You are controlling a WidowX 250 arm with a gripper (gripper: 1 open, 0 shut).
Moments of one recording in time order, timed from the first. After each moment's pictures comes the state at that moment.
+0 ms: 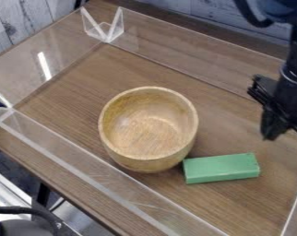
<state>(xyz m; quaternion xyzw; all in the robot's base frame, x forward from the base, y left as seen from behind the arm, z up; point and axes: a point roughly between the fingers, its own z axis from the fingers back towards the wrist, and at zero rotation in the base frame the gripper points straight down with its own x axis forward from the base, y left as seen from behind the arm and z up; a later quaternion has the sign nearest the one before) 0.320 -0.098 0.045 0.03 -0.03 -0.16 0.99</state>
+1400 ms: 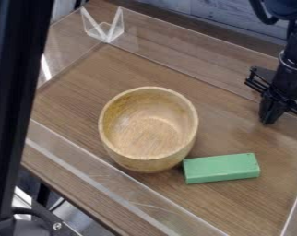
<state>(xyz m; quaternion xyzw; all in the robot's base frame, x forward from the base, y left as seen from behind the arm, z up) 0.367 -0.092 0.020 0.04 -0.01 -0.09 1.00</state>
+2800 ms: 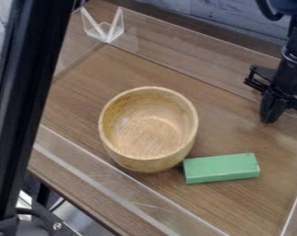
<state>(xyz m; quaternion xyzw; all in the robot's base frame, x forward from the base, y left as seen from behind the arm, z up) 0.367 -0.091 0.021 0.04 0.03 -0.05 1.00</state>
